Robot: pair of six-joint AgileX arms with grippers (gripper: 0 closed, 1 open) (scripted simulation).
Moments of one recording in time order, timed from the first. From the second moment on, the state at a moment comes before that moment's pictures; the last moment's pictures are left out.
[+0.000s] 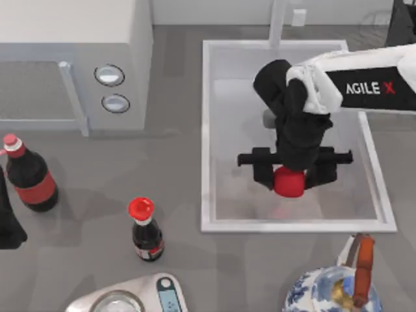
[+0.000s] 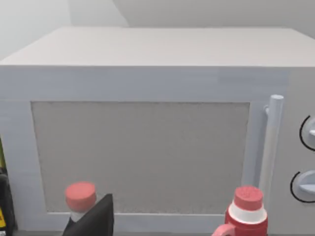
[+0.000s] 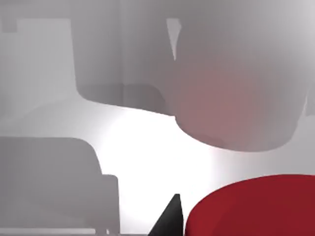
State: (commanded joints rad) left arm 0.00 0.00 0.00 0.00 0.00 0.00; right arm 0.48 2.32 1.60 -0.80 0.03 0.49
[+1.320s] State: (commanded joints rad) left arm 0.00 0.00 0.00 0.00 0.00 0.00; right arm 0.39 2.03 2.01 -1.49 0.02 0.40
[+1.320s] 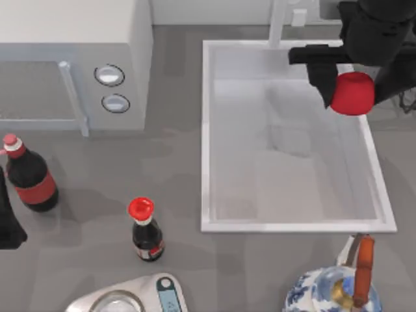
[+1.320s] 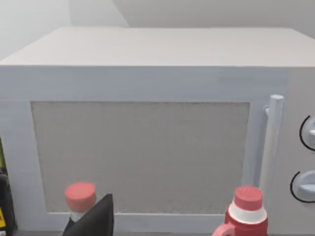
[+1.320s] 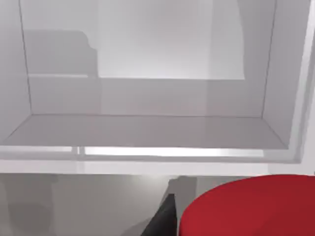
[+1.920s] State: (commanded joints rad) left arm 0.00 0.00 0.00 0.00 0.00 0.00; right arm -0.01 1.54 1.33 -1.37 0.00 0.00
